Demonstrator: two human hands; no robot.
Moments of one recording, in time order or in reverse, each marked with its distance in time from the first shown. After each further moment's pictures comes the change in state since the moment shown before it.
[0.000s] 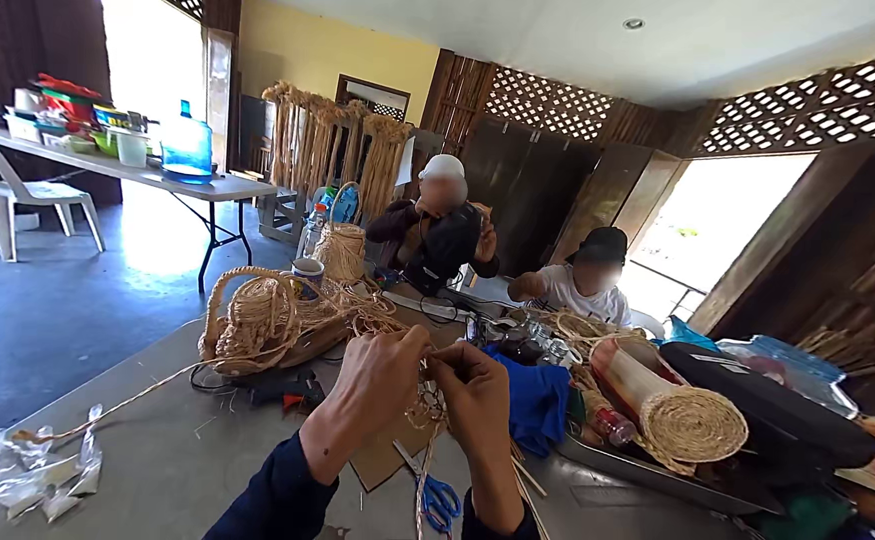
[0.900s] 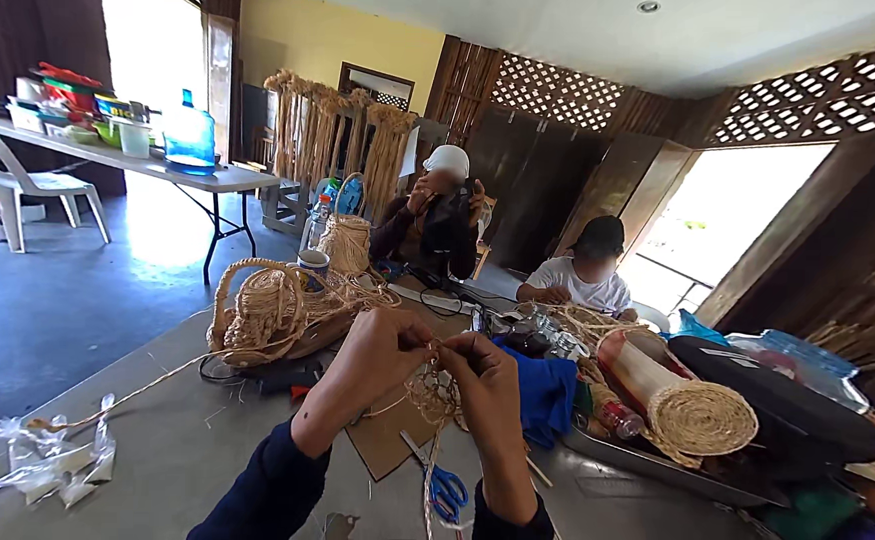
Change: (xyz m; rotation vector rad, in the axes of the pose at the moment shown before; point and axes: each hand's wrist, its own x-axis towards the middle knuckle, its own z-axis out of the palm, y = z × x) left_hand 0.015 -0.013 -0.025 -0.586 -0.326 -0.479; right_hand 0.001 -0.003 -0.001 0.044 -0.035 0.034
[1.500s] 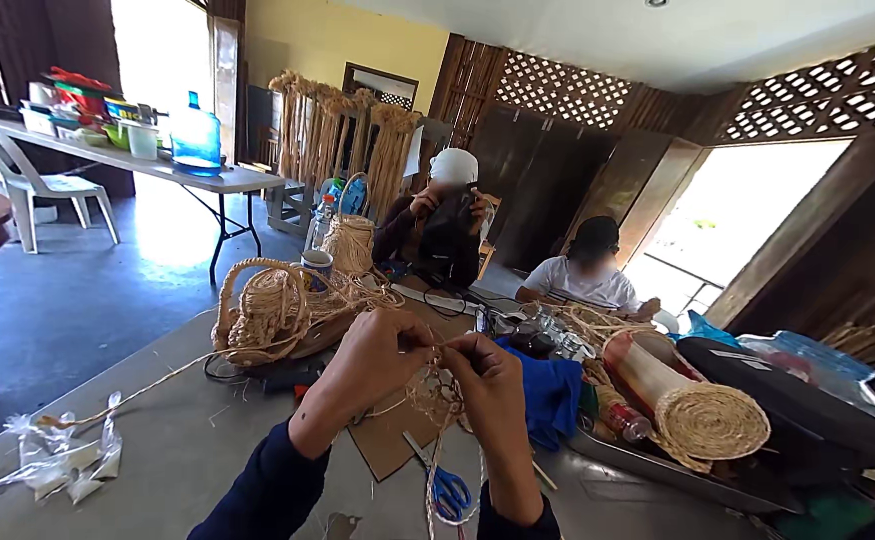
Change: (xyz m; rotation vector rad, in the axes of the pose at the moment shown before) left_hand 0.001 -0.001 -0.004 0.070 -0.032 0.000; right_hand 0.003 0.003 -0.003 -0.048 -0.027 -0.035
